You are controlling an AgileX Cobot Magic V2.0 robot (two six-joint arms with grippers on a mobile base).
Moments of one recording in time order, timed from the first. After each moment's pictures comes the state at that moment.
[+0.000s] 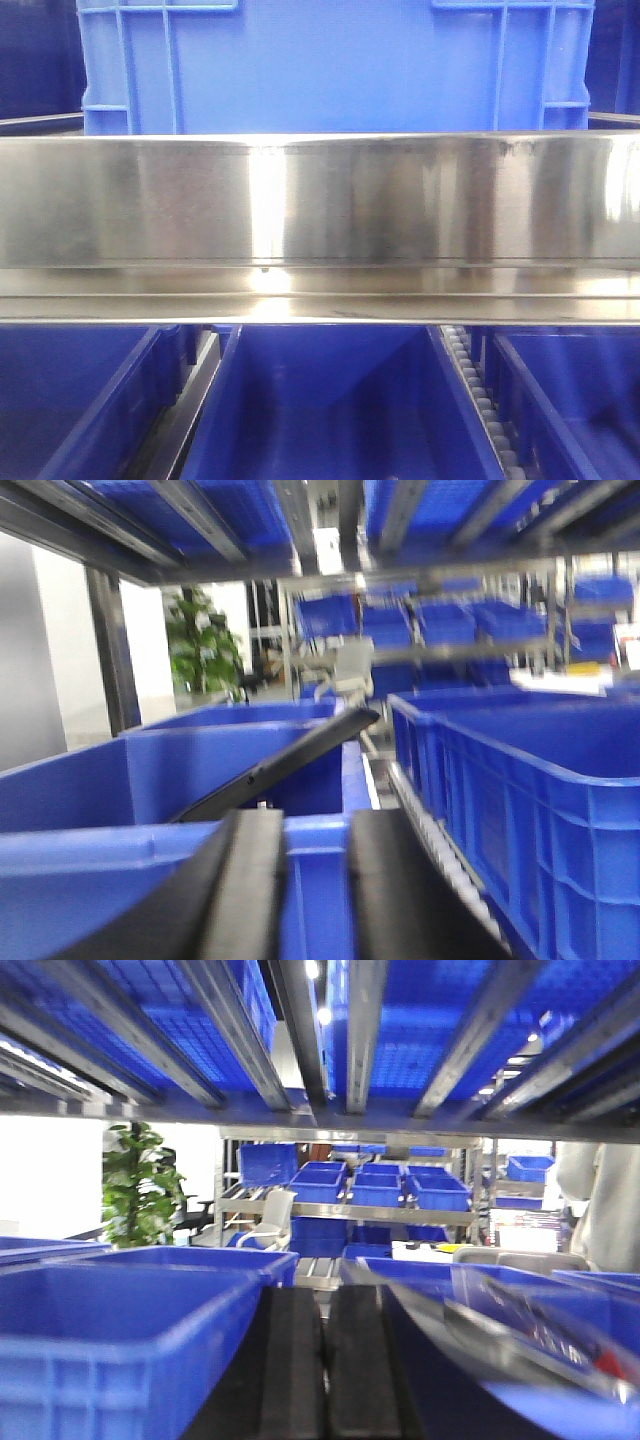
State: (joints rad) left arm -0.02 0.15 -0.69 0.14 0.50 0.00; right arm -0.06 0.10 -0.60 0.03 0.28 -0.04
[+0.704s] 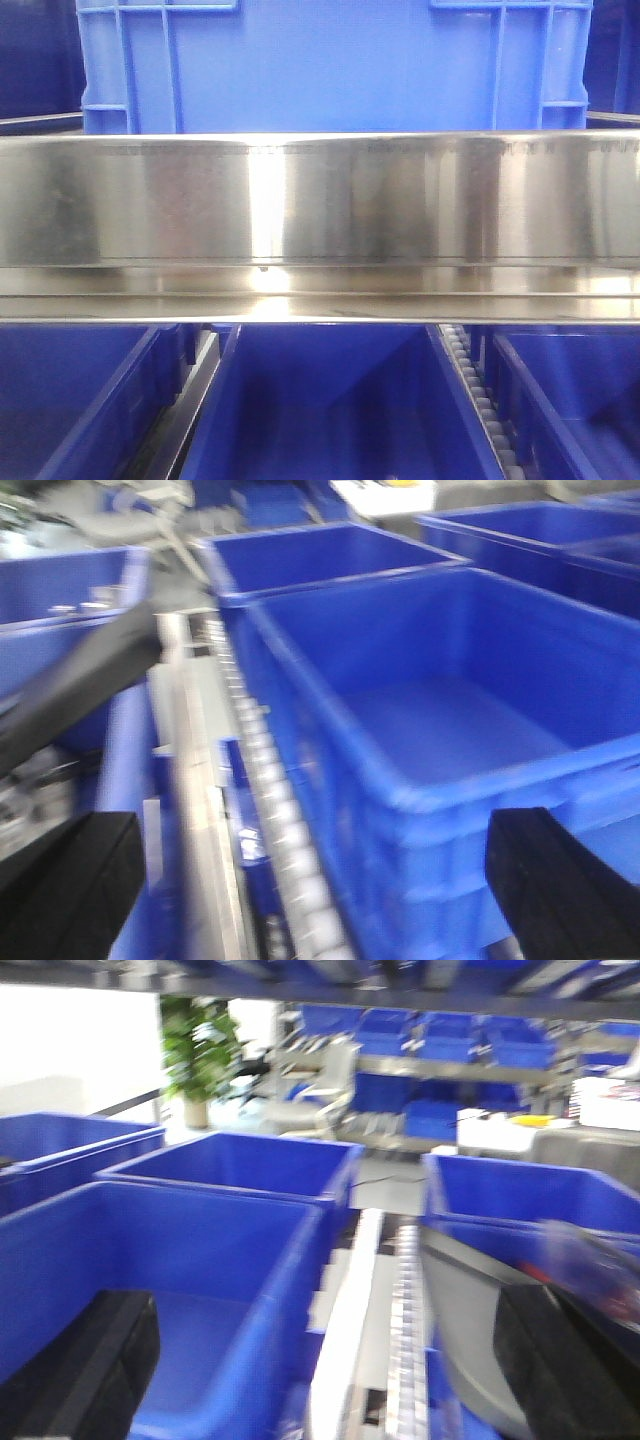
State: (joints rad) left arm -0.31 0.81 -1.21 0.04 0.75 0.03; right arm 0.09 0.71 -1.16 0.03 0.57 -0.04
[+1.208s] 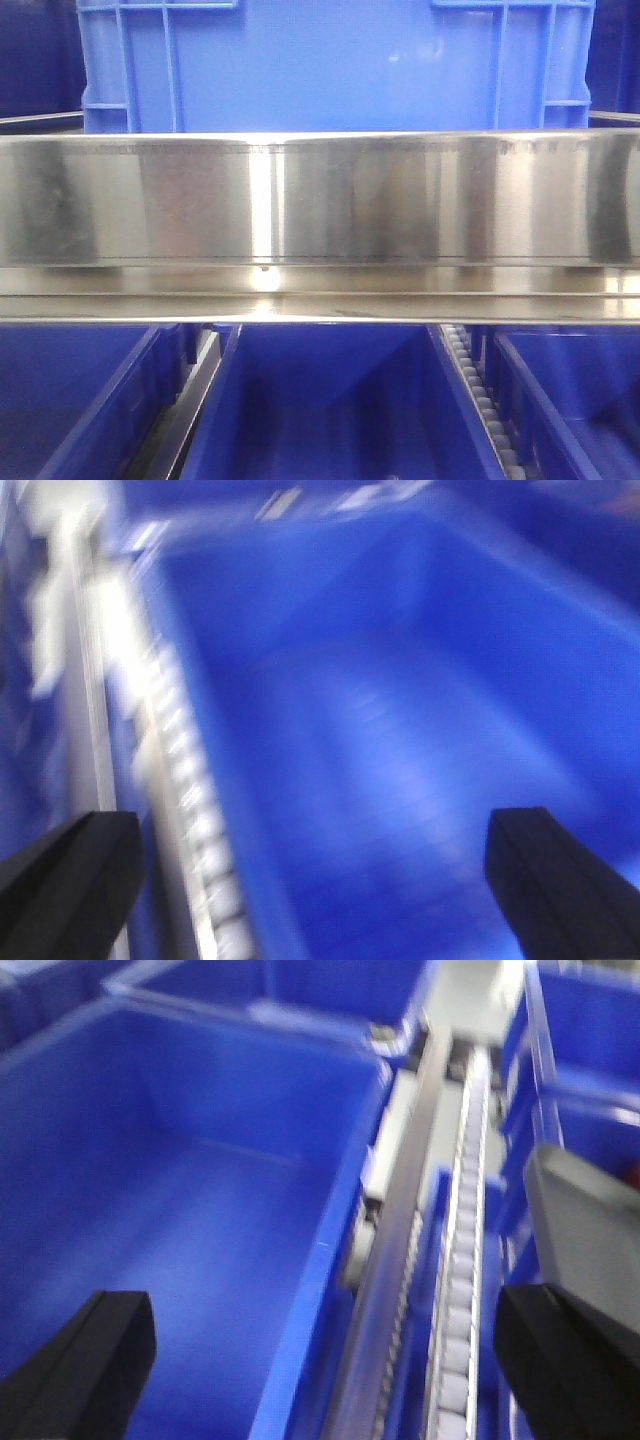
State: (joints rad) left arm -0.42 1.43 -1.87 0.12 1.09 -0.13; right arm 0.20 1.36 -1.87 -0.04 1.13 0.00
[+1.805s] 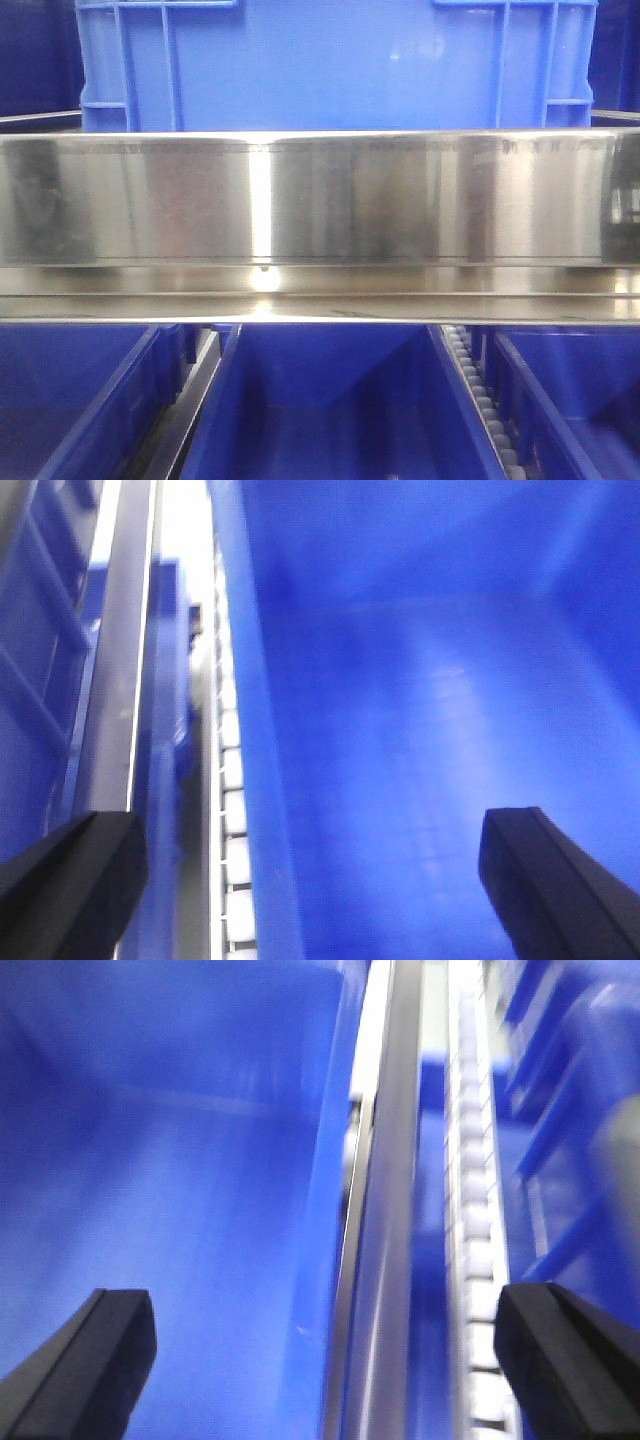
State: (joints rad) left arm -0.42 1.80 -2.18 0.25 1.23 -0.32; right arm 0.20 1.76 -2.16 -0.10 1.24 0.12
